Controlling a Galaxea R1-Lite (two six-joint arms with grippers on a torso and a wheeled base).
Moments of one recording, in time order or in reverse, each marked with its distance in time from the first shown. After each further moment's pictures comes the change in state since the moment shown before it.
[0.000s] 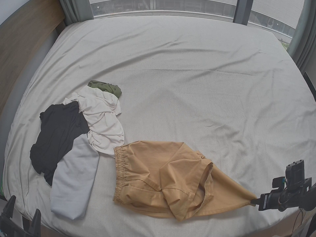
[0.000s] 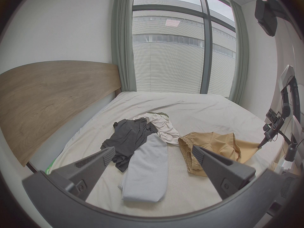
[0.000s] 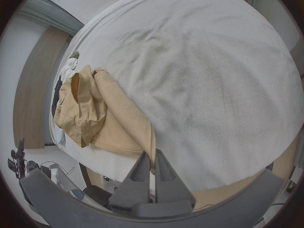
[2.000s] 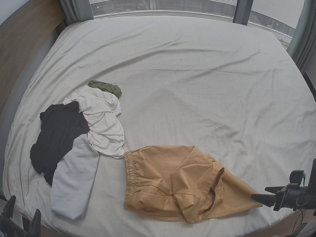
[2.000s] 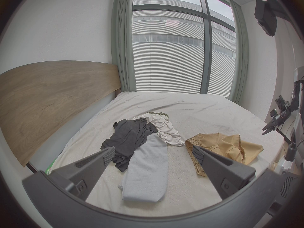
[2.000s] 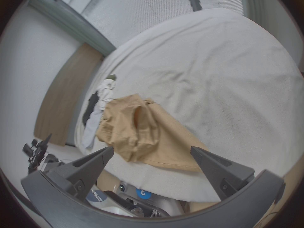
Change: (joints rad) left arm -0.001 0.000 0.000 0.000 0.000 0.002; right arm 0.109 -0.504 -0.015 0.125 0.147 0.003
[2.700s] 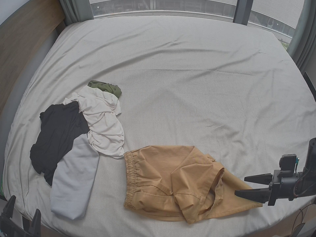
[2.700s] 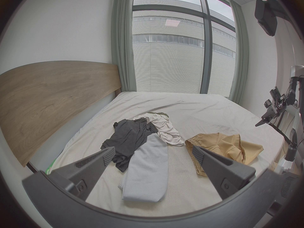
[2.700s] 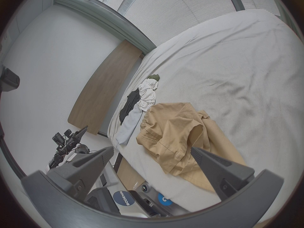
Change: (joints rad) left arm 0.001 0.000 0.000 0.000 0.000 0.001; right arm 0.163 0.133 -0.191 -0.038 0.159 0.014
